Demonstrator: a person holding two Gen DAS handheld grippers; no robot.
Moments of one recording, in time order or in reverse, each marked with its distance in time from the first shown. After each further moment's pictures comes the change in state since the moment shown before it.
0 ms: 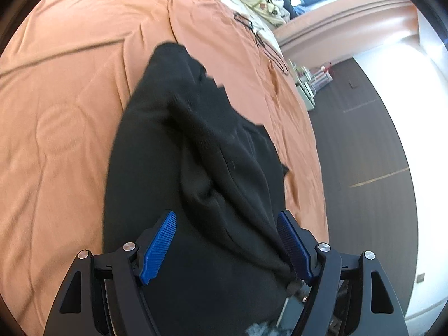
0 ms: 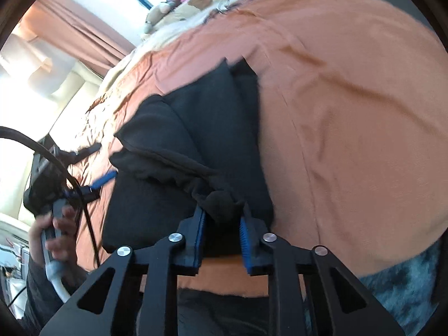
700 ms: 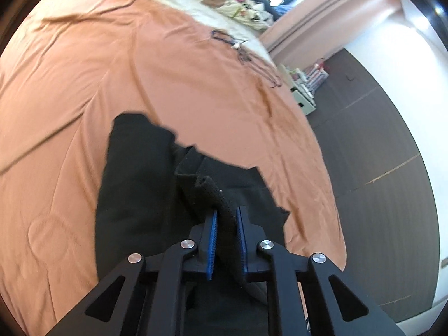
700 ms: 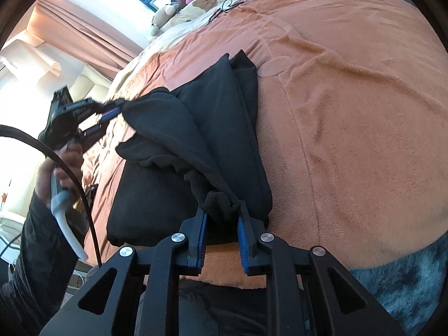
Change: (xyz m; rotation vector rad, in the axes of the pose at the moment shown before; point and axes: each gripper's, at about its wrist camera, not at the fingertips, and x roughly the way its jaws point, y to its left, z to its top) left arm 0.023 -0.046 0.073 0.170 -0.050 0.056; right arm -0.002 -0.013 -0.014 0.004 -0.023 0.066
